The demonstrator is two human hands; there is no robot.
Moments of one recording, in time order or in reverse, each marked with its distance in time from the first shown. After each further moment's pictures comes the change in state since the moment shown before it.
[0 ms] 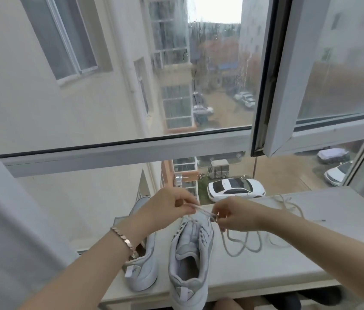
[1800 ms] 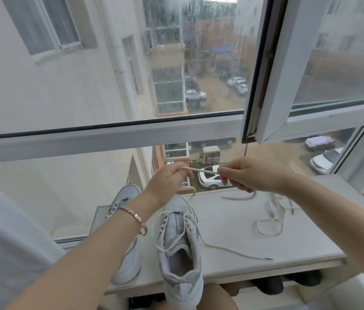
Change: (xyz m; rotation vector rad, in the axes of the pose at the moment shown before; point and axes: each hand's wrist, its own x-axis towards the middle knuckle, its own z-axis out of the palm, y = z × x) left_hand 0.042 -0.007 0.027 -0.260 0.156 -0.112; right_hand -0.015 0.007 -0.054 0.265 0.151 0.056
